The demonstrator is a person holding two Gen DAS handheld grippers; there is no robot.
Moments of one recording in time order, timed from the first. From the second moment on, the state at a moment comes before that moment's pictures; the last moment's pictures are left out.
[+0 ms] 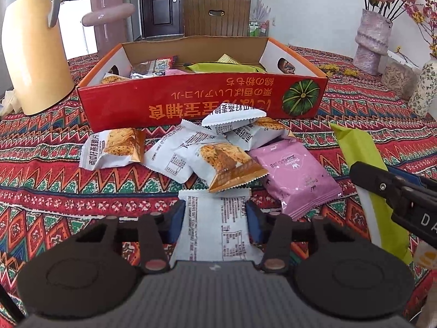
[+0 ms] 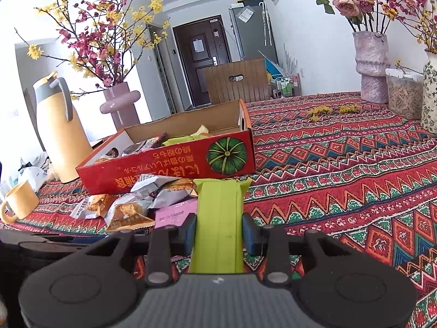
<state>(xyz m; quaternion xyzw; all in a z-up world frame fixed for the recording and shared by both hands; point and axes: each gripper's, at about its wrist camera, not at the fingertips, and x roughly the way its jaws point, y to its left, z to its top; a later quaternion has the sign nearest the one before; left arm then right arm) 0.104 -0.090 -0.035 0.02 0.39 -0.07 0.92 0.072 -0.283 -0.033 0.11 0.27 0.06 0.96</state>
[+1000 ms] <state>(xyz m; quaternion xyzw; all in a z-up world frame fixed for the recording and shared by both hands) 0.080 -0.040 0.052 -0.02 0.26 -0.05 0.96 0.070 -0.262 0.022 0.09 0.20 0.07 0.97</state>
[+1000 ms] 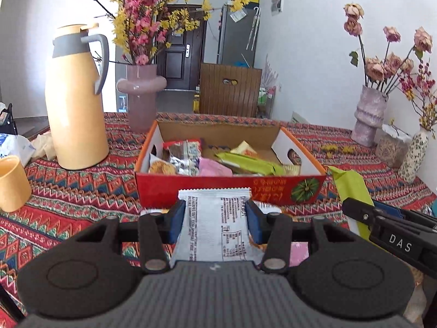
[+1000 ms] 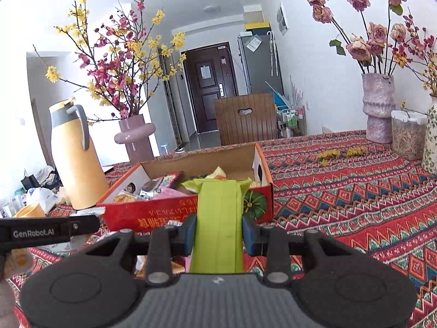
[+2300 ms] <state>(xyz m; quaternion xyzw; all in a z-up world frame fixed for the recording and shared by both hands) 0.262 -0.013 0.046 -0.06 0.28 0.02 0.96 0.268 -0.222 0.046 0.07 0.22 0.05 0.97</state>
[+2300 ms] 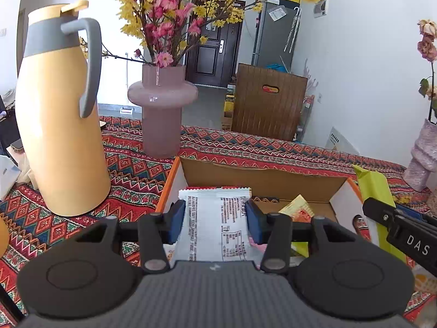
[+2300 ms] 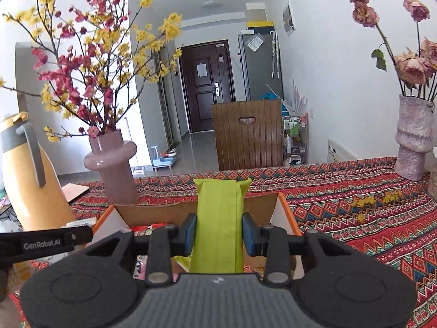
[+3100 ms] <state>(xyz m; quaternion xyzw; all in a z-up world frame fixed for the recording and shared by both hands) 0.259 -0.002 0.024 -0.06 0.23 0.03 0.97 0.282 -0.238 0.012 0.10 0.23 0.03 0.97</state>
